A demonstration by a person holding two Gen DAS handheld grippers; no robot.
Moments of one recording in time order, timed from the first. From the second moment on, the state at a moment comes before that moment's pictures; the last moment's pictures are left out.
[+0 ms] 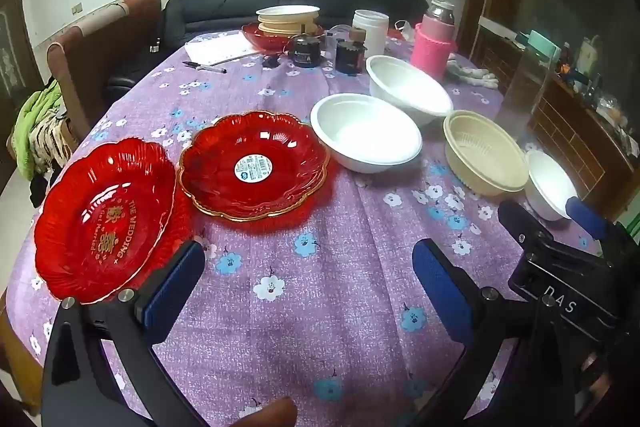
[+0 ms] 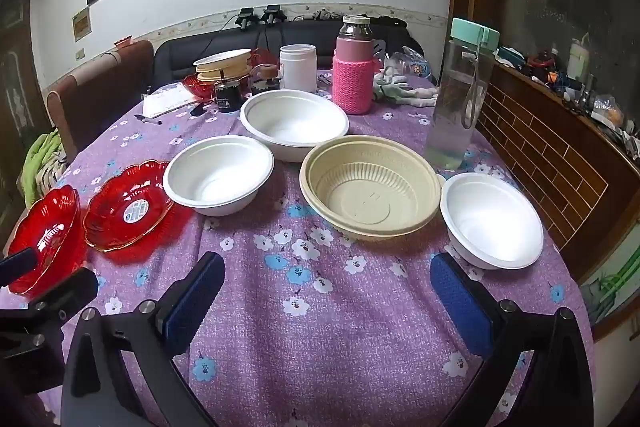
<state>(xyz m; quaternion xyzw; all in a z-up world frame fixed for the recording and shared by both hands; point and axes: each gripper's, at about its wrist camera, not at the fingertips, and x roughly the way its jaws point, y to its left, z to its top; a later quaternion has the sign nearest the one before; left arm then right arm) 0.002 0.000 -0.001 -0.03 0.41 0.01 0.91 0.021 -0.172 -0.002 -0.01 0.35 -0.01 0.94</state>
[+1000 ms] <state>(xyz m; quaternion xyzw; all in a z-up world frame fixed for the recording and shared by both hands) 0.004 -0.002 -0.004 -0.02 0.40 0.01 0.92 0.025 -0.171 -0.004 0.00 0.35 -0.01 0.94</state>
